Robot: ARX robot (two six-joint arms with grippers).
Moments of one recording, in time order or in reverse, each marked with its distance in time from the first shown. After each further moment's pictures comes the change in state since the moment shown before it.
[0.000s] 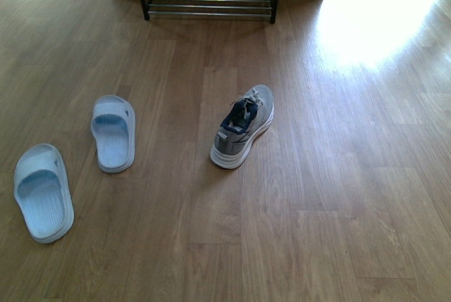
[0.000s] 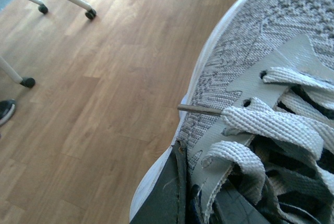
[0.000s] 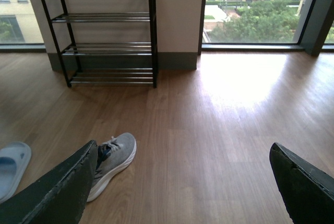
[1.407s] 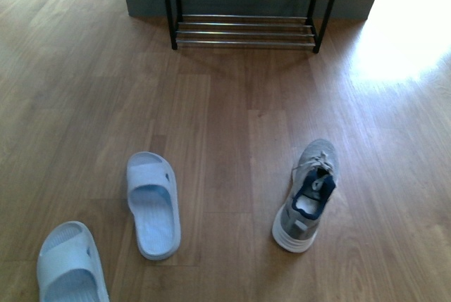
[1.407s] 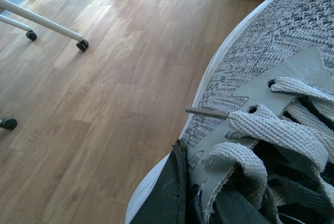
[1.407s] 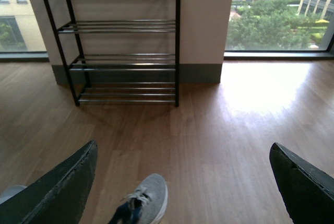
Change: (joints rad) left arm -0.021 -0.043 -0.004 -0.011 0.000 -0.004; right arm 0.000 -0.001 0.000 0.000 0.002 0.000
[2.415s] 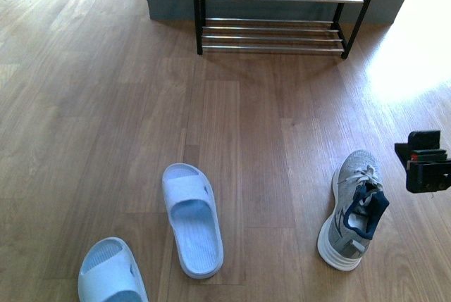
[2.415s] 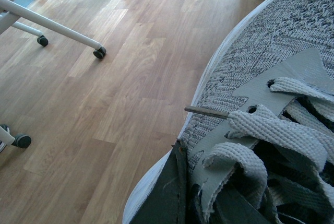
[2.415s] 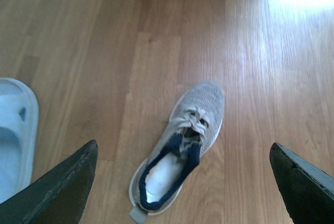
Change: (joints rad) left arm 0.000 0.000 -0.001 -0.002 -0.003 -0.002; right arm 0.048 1.853 0.380 0.840 0.033 -0.058
